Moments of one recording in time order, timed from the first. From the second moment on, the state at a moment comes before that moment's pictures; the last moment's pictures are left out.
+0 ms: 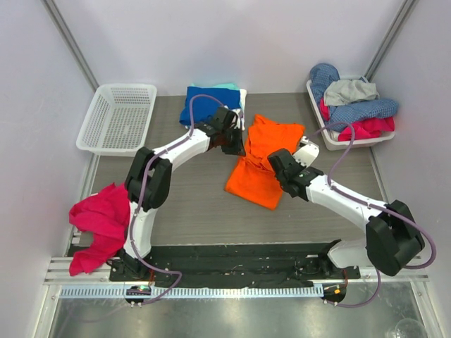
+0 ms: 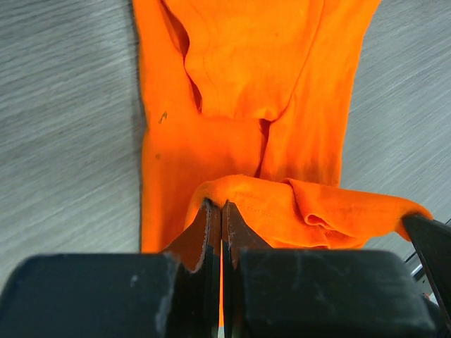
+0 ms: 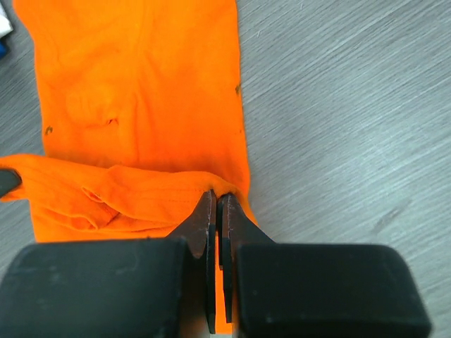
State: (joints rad) left arm -0.60 2.11 1.69 -0.42 0.25 -0.49; right arm 0.61 1.32 0.82 -0.42 0.68 1.00
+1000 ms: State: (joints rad) left arm -0.47 2.15 1.85 -0.39 0.33 -0.51; right arm 0.40 1.32 0.92 -0.29 0.63 0.78
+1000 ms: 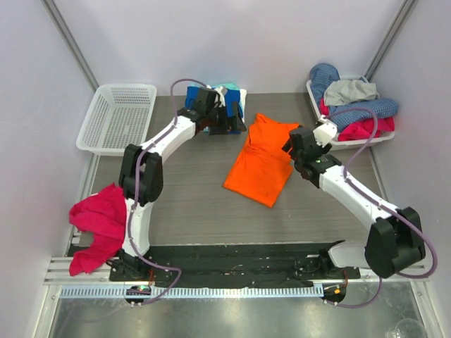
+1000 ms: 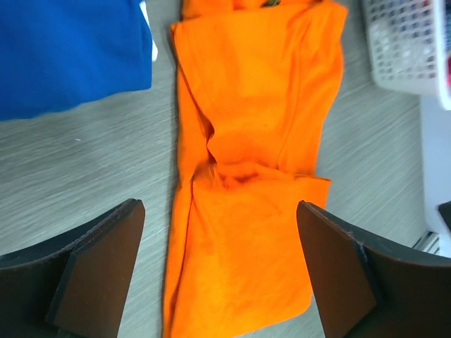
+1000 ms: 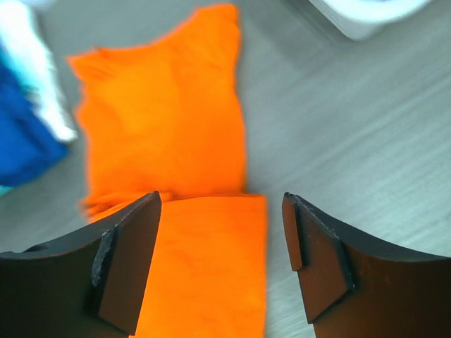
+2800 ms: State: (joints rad) left arm -0.54 1.86 1.06 -0.11 0.35 -0.49; right arm 0.72 1.14 0.52 -0.31 0.34 1.15
